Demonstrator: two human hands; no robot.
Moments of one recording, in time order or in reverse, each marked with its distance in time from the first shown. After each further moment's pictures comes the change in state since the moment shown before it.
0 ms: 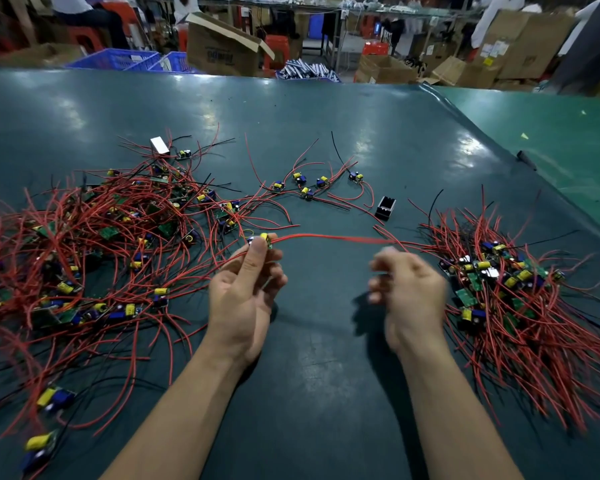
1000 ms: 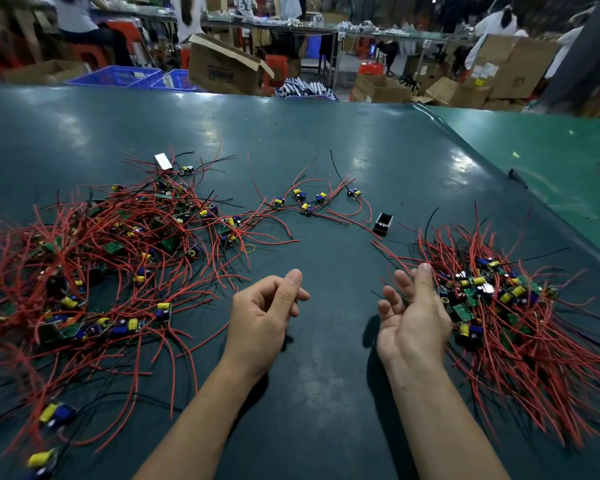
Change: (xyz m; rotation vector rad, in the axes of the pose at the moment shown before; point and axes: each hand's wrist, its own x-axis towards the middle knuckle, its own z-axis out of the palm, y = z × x) left_hand -0.008 -0.010 -0.003 0.588 -0.109 0.163; right_hand 0.001 0.005 0.005 0.420 0.318 0.130
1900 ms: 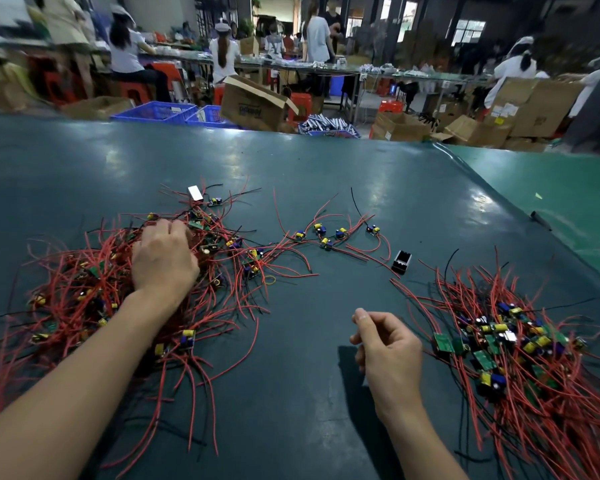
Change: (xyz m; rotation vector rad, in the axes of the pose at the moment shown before) left_hand 0.124 0.037 -0.132 1.524 0.368 0.135; right_hand -0.011 0.031 -0.001 -0.651 -0.463 -0.301
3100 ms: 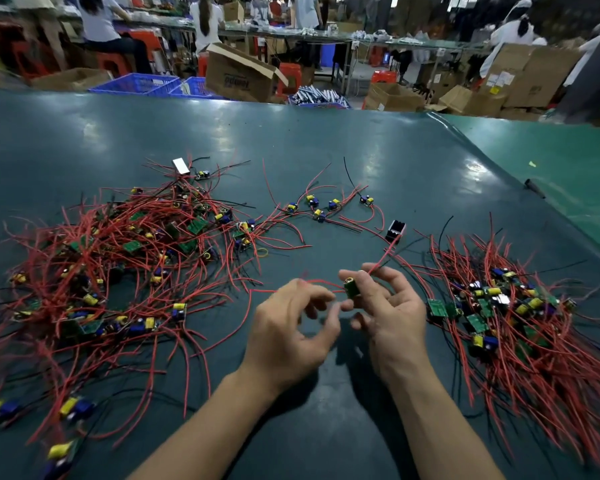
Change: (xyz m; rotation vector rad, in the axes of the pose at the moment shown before) left_hand -0.150 0.113 0.000 -0.983 0.196 0.567; right_hand -0.005 -0.030 -0.002 0.473 -0.136 0.138
